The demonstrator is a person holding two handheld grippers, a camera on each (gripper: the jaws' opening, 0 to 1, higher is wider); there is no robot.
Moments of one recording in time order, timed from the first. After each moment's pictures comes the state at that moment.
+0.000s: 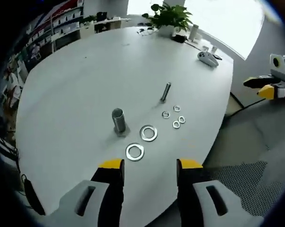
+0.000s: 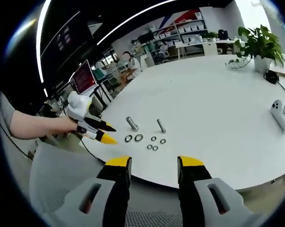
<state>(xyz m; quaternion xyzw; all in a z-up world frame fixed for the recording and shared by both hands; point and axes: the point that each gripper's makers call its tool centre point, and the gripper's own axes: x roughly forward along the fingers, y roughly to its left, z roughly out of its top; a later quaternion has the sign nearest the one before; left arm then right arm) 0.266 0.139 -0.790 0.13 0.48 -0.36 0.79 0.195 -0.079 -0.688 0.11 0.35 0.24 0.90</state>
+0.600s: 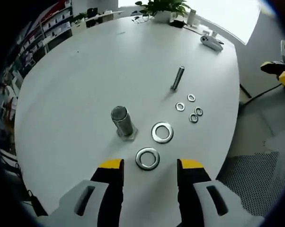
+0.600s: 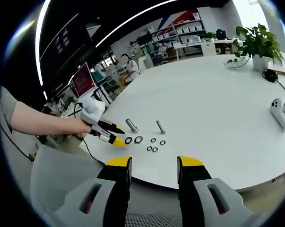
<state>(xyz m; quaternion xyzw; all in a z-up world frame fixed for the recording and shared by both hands) 0.293 0.141 -0.821 0.18 0.50 -0.36 0.77 0.196 -0.081 -0.687 0.12 0.34 0.24 0.90</state>
